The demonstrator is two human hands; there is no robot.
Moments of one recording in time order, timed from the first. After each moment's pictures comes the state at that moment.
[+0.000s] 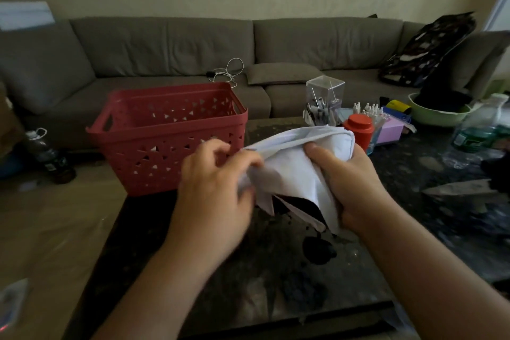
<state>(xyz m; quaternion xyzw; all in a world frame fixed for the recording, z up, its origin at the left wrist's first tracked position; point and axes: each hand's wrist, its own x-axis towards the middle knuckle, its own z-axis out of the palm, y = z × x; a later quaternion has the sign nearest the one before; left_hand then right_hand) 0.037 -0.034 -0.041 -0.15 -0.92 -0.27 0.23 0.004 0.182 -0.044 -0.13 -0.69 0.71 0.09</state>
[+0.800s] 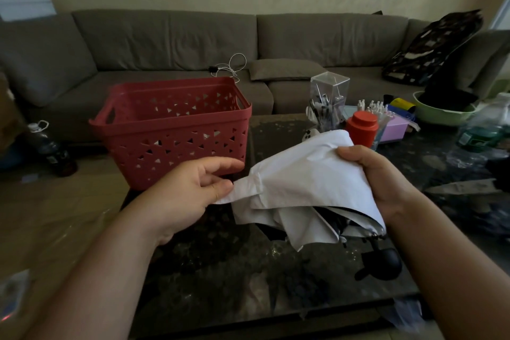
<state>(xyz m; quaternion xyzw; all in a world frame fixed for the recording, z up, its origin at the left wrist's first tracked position) 0.002 -0.087 -0.046 -0.10 -0.84 -0.52 -0.10 0.007 0.216 -0.039 -0.09 -0.55 0.82 -0.13</state>
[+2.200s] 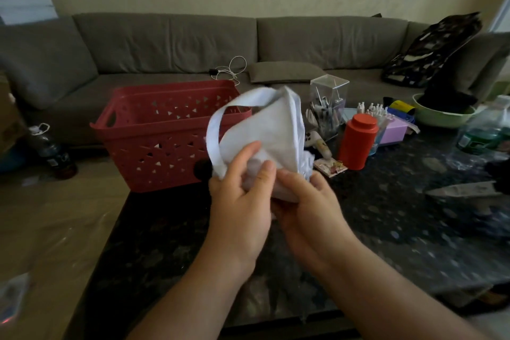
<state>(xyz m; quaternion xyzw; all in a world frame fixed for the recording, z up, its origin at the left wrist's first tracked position) 0.037 0.000 -0.060 -0.03 -0.66 -0.75 0.06 0.038 0.112 -0.065 -0.05 -0.43 0.90 -0.01</state>
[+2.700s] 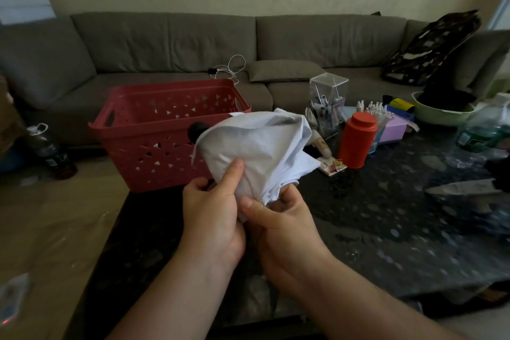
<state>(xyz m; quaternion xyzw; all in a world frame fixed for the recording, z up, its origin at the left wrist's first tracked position) 0.023 -0.006 -0.057 0.19 -0.43 -0.88 0.08 0.049 0.076 -0.086 -0.04 -0.42 0.91 -0.03</state>
